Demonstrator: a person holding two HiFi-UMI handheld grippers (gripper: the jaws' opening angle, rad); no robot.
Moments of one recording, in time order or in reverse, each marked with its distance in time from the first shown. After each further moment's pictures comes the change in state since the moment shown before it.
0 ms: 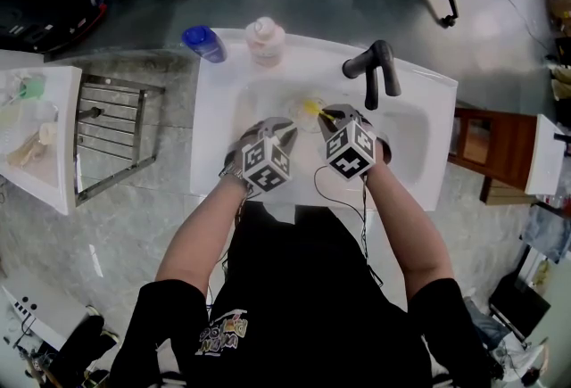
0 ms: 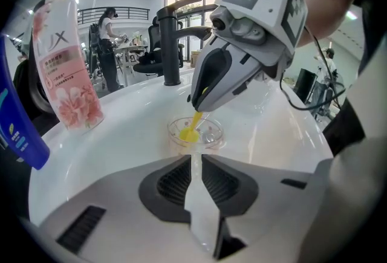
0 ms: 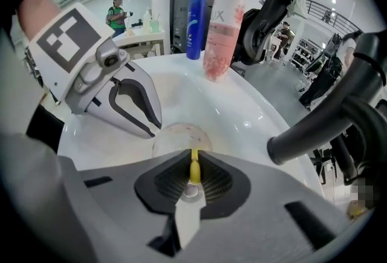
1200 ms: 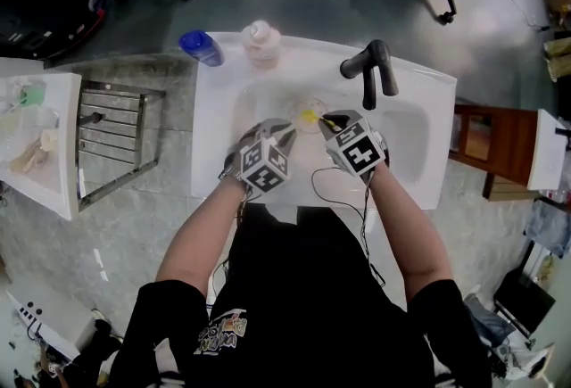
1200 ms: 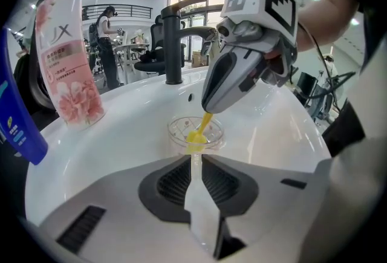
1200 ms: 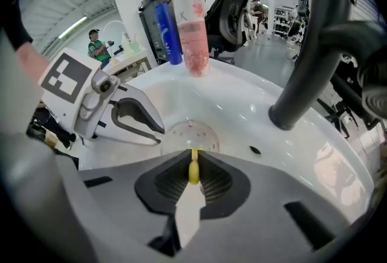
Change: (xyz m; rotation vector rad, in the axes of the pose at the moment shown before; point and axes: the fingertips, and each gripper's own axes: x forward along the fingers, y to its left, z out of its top) left arm 0.000 0.001 -0.001 -0.028 -0.001 -0.013; right arm -0.003 0.006 -0.010 0.326 -0.038 0.130
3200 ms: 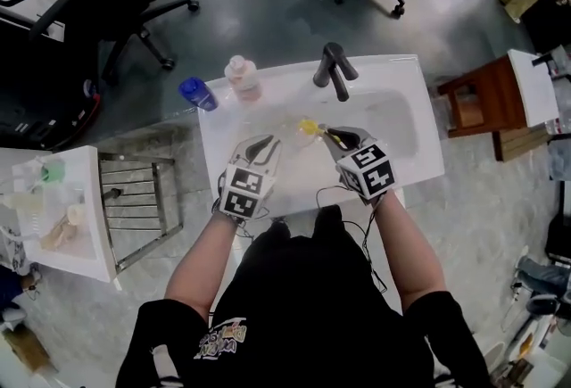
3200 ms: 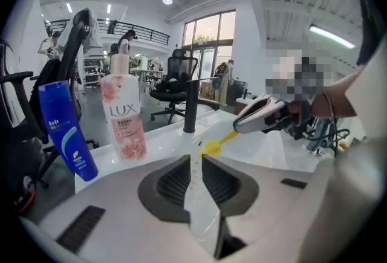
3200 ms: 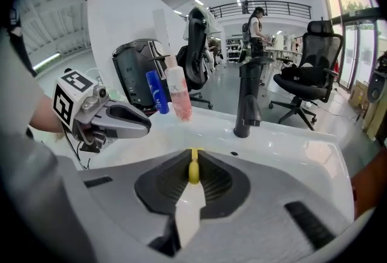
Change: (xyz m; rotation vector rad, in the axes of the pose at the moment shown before) left arm -0.123 0.025 0.061 -0.128 -0.271 0.039; right arm -0.114 0.029 0.017 0.291 -0.352 -0.232
